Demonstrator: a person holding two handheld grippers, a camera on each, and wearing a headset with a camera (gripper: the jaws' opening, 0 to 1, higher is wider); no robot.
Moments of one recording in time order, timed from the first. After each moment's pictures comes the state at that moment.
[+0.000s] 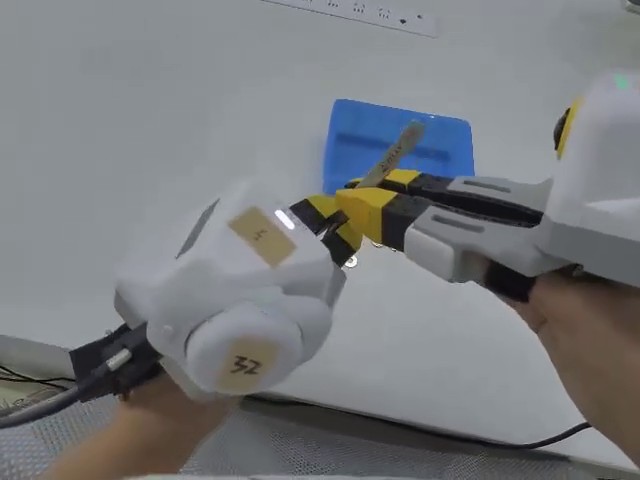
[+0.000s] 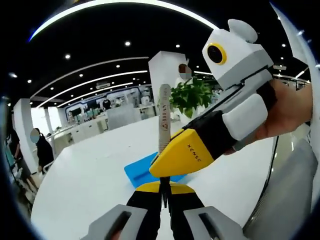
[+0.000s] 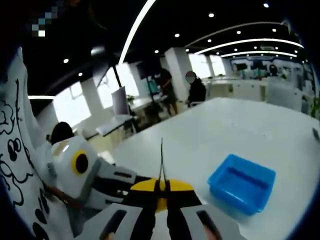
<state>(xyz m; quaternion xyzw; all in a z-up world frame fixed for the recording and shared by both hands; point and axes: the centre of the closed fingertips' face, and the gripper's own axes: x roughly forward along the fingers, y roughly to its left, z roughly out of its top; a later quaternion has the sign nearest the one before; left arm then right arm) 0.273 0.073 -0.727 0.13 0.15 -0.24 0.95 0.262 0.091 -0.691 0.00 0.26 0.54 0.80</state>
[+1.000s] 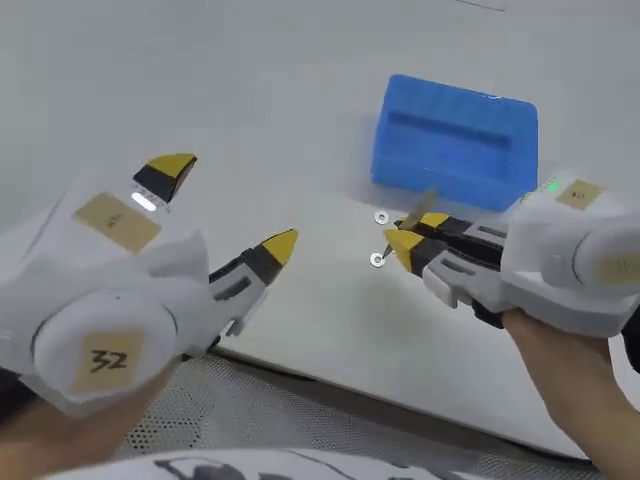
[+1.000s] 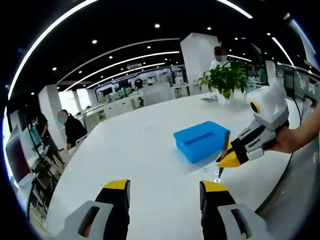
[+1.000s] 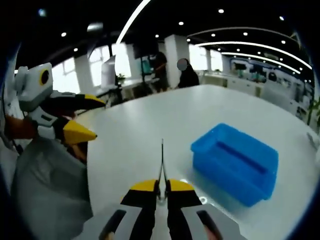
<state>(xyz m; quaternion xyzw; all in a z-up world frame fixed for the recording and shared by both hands) 0.239 0.192 -0.741 0.12 0.23 -0.09 0.96 0.284 0.080 -0.809 -0.10 0.27 0.50 0.82</state>
